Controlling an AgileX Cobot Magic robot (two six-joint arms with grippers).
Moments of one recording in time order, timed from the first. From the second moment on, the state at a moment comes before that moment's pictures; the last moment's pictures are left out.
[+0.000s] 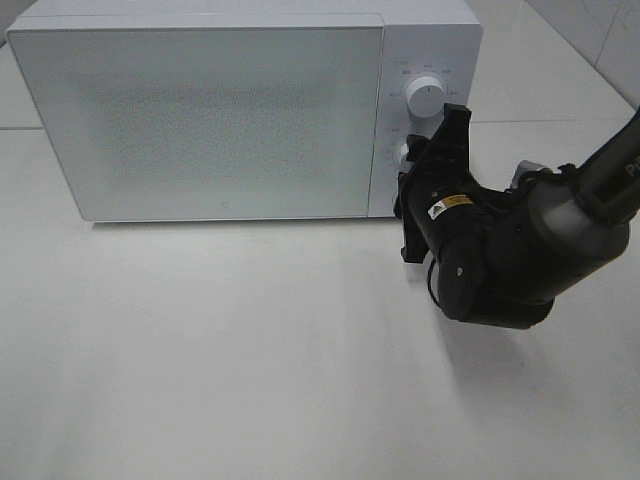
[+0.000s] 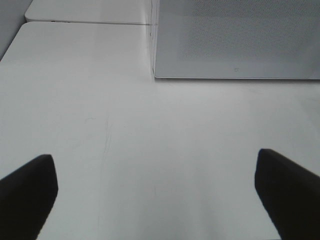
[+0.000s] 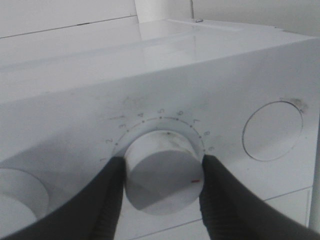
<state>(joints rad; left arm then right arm) 0.05 0.00 -0.50 -0.17 1.04 0.08 0.60 2.08 -0.77 0.63 -1.21 1.58</state>
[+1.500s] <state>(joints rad) 0.05 0.00 -0.50 -0.17 1.04 0.08 0.59 2.08 -0.75 0.71 -1.20 1.45</state>
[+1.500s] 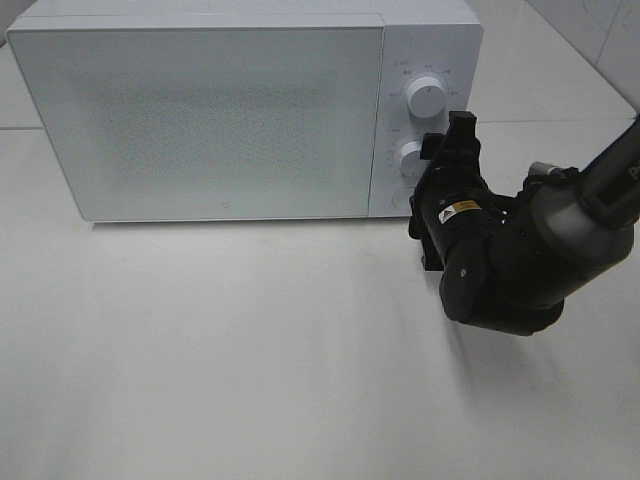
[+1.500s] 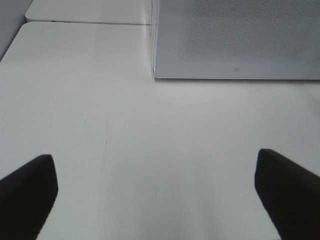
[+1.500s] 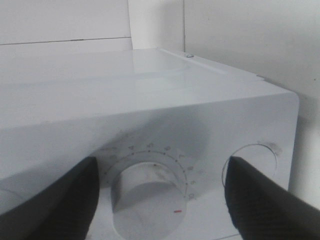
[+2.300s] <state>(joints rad) 0.05 0.00 -0.50 -0.17 1.04 0.08 0.59 1.83 -0.52 0.49 -1.00 1.18</state>
